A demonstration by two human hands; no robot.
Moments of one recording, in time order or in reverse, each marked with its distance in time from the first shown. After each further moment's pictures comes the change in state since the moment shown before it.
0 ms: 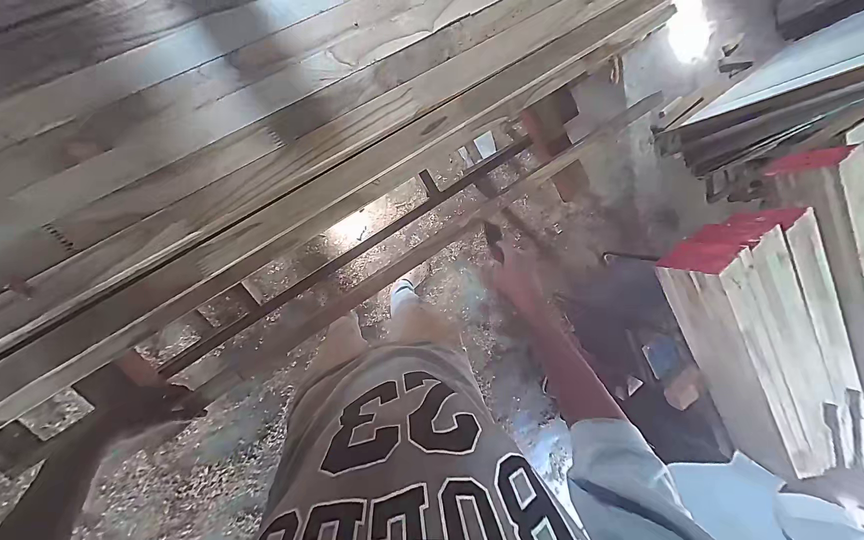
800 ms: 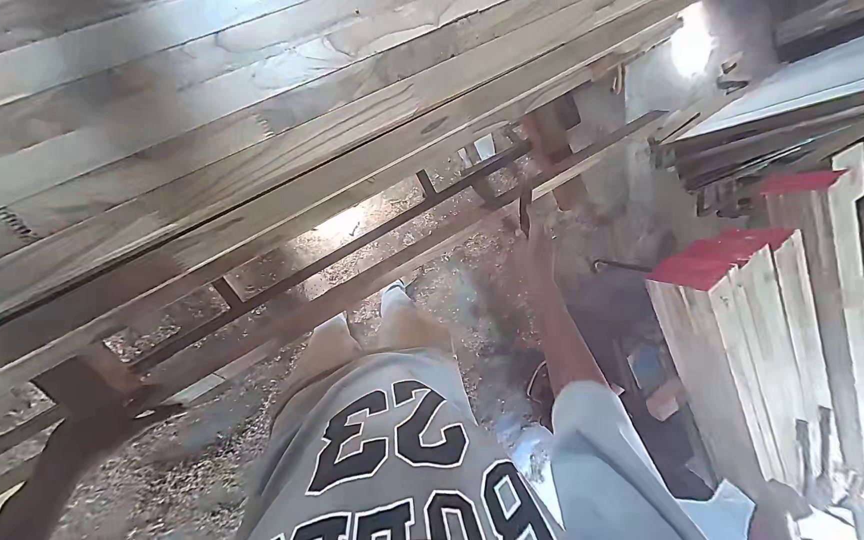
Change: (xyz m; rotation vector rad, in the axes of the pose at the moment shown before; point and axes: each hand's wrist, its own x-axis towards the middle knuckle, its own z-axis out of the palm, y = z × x) left_hand -0.024 0.009 0.041 -0.045 0.426 -0.133; right_hand 0.073 0.044 -0.012 0.102 0.334 -0.028
